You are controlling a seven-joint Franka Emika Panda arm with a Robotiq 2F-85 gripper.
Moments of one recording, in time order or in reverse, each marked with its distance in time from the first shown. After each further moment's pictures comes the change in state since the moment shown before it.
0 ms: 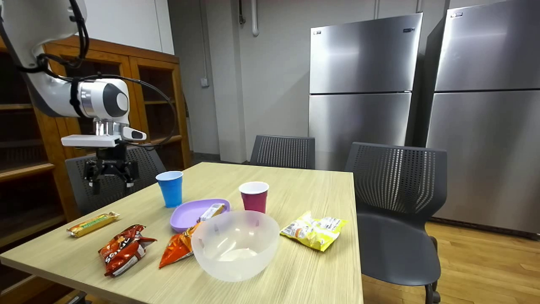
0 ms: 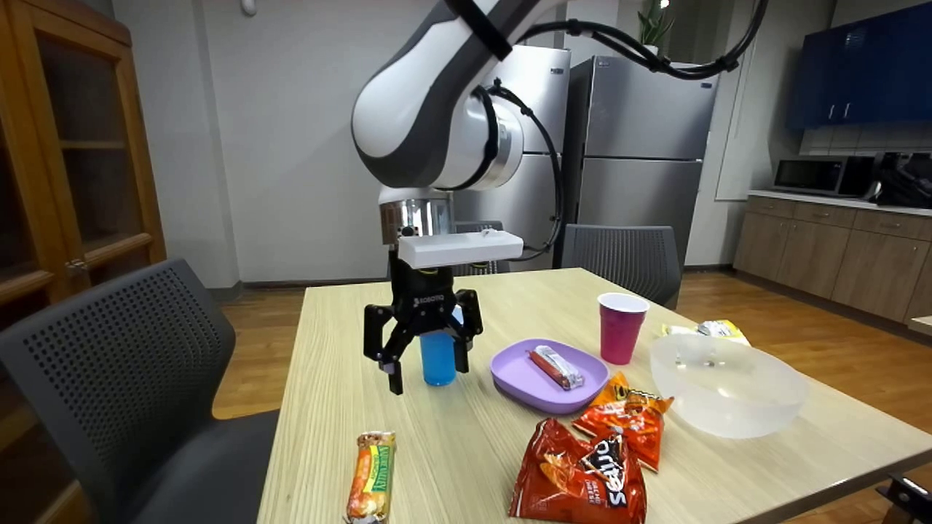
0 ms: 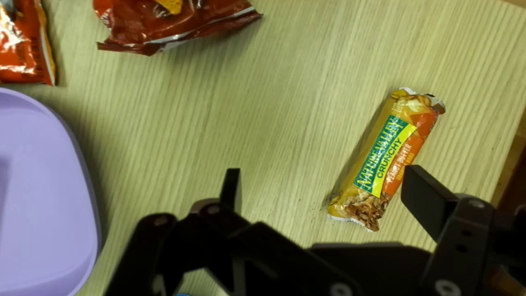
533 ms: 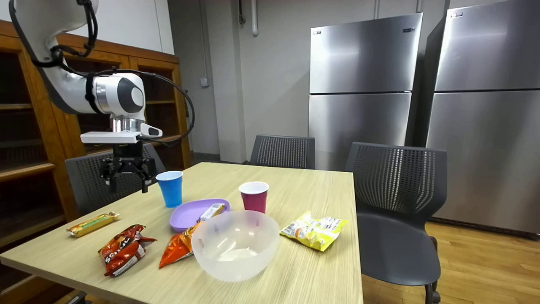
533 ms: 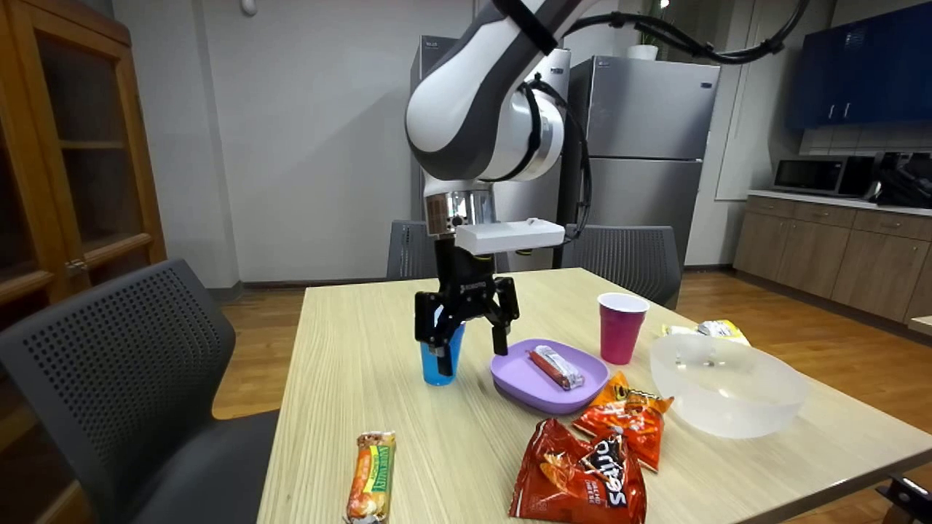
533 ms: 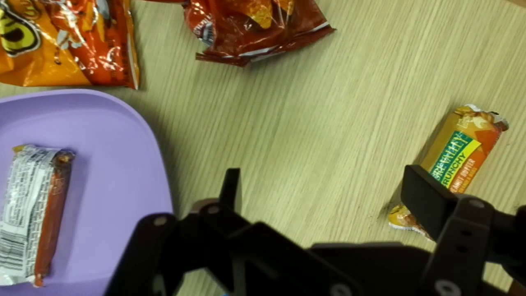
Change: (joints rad) arm -0.071 -0.075 -0.018 -0.094 -0.024 0.010 -0.112
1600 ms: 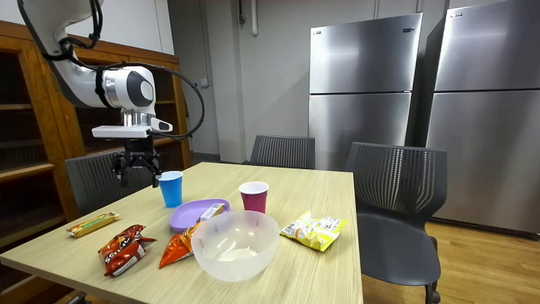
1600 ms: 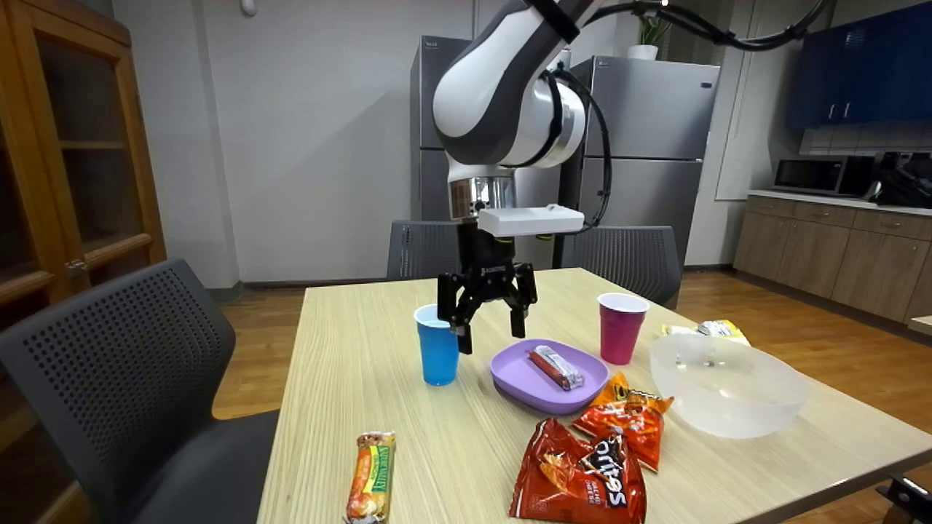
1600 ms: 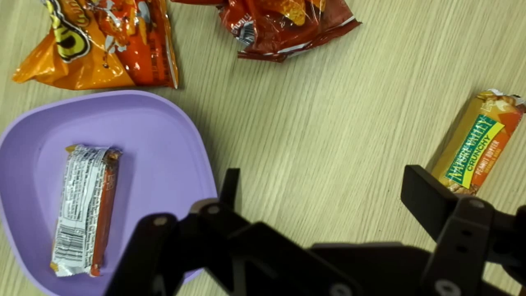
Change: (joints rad) arm -0.055 -0.047 -0.005 -0.028 0.001 0.001 -0.015
